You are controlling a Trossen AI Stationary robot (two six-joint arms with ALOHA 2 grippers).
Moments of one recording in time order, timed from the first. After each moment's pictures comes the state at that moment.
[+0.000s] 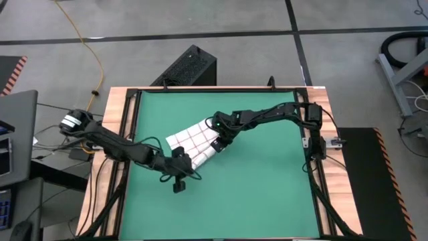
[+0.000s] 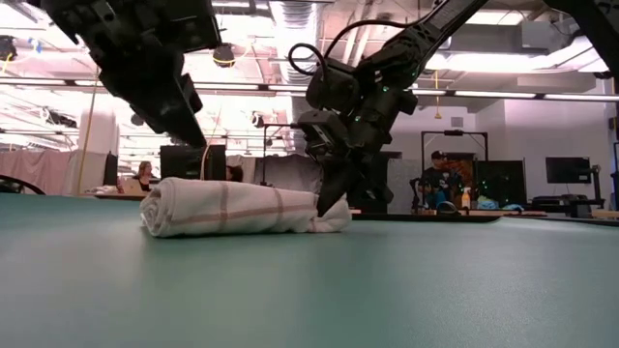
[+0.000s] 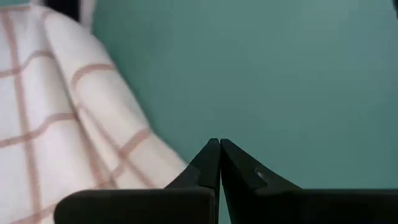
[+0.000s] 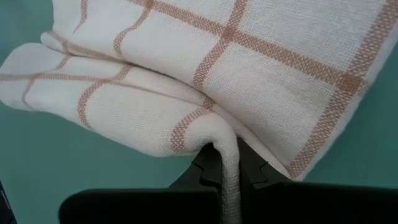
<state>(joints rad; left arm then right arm) -0.35 1.41 0.76 -0.14 -0.19 -0.45 -0.21 1.95 1.26 -0.37 -0.33 0.59</state>
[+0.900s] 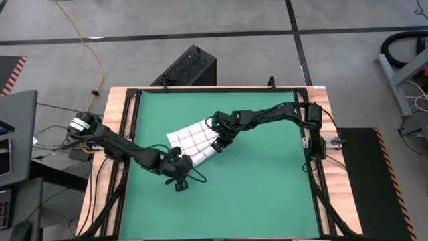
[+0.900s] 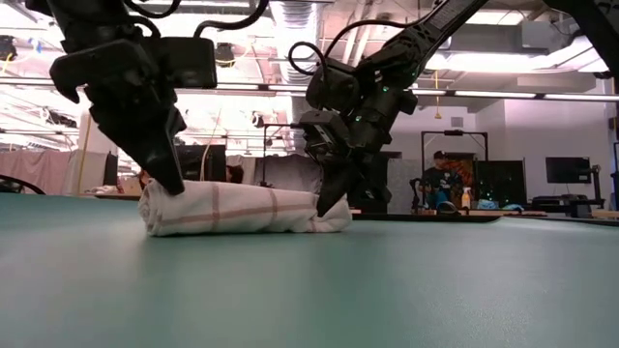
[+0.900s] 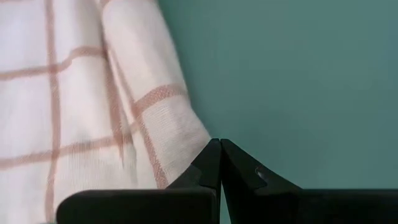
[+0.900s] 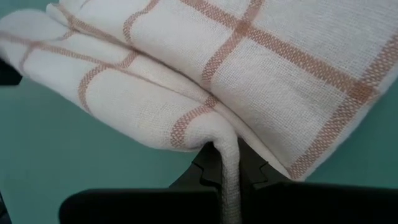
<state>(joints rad) -0.36 1.52 0.82 -0.35 -0.29 -0.56 -0.21 1.95 1.26 -0.36 -0.34 0.55</state>
